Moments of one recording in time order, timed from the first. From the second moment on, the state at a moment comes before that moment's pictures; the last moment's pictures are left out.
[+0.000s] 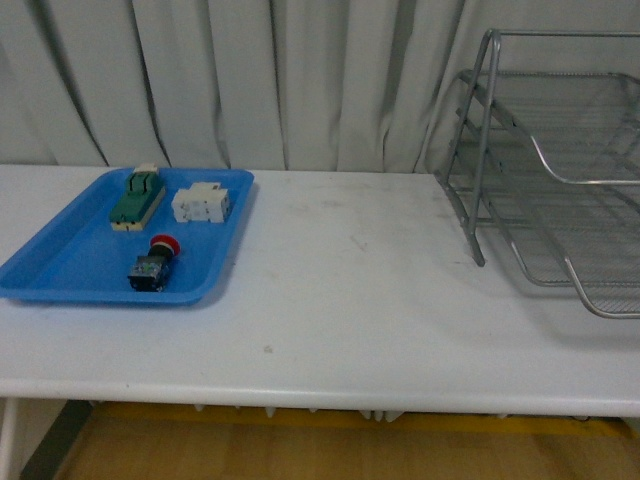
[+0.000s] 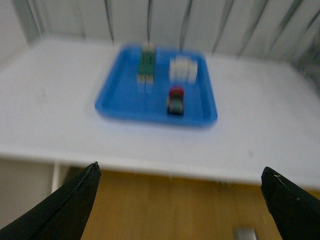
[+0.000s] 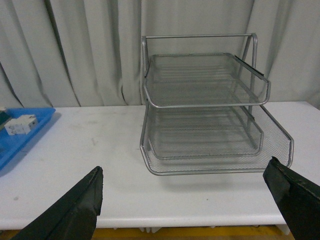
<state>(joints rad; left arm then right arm) -0.04 0.11 0.08 -0.18 -0.05 -0.07 0.00 0.00 0.01 0.00 0.00 0.00</state>
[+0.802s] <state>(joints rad) -0.12 1.90 1.14 0.01 -0.03 0.01 0.00 0.00 0.01 0.00 0.00 0.00</state>
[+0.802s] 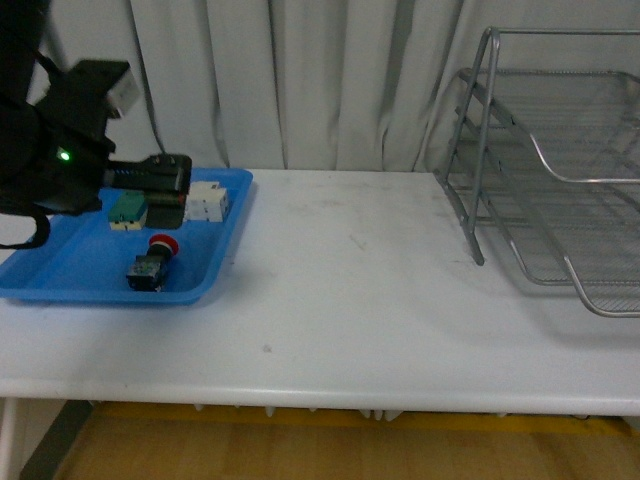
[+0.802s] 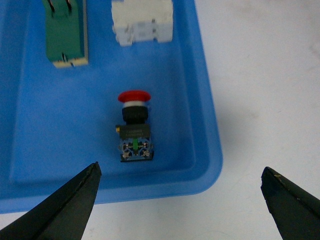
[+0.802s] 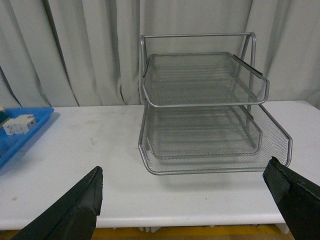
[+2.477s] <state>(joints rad) -0.08 2.40 1.57 -0.13 -0.08 0.01 0.00 0.00 0.01 0.00 0.00 0.00</state>
